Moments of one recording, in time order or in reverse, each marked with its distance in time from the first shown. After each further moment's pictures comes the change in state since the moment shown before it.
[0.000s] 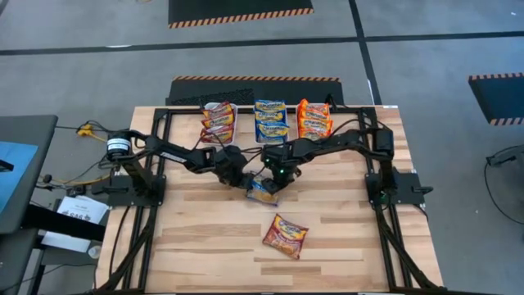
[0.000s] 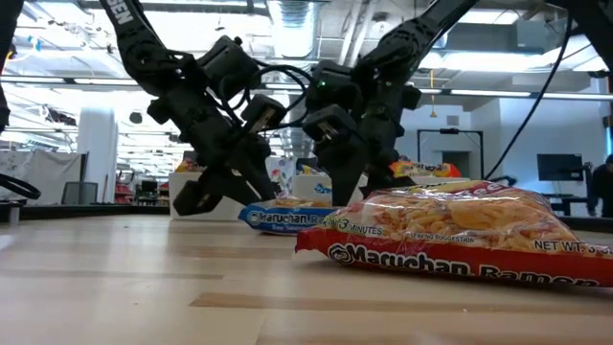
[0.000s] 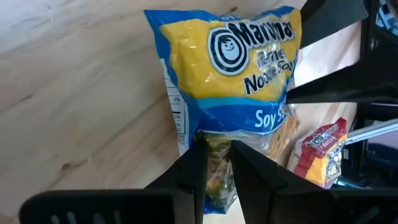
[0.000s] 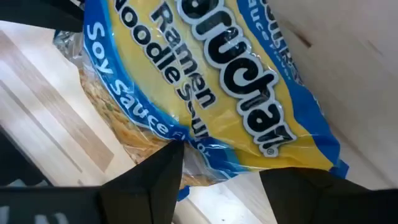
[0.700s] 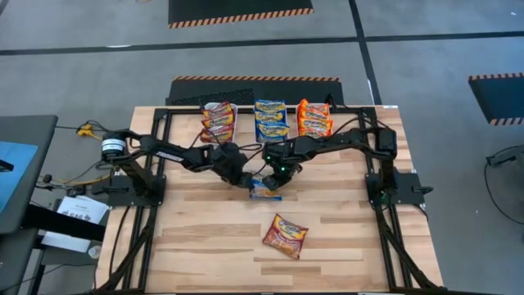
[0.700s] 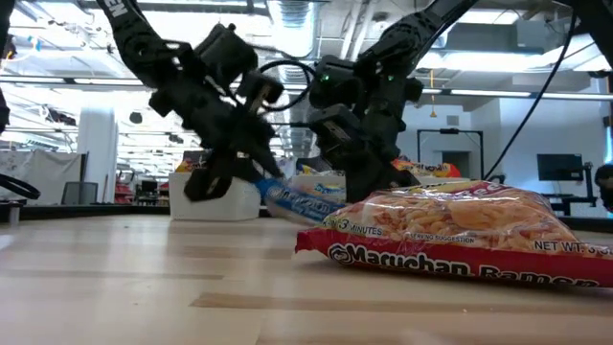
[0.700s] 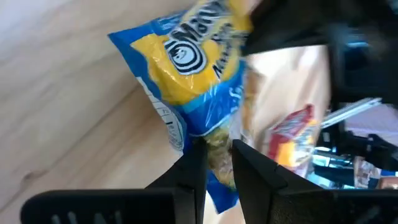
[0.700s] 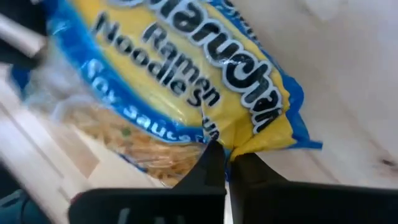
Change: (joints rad) left arm 0.018 -0.065 -0.001 0.027 0.060 0.056; right arm -0.007 -0.042 0.002 -0.051 0.067 -0.066
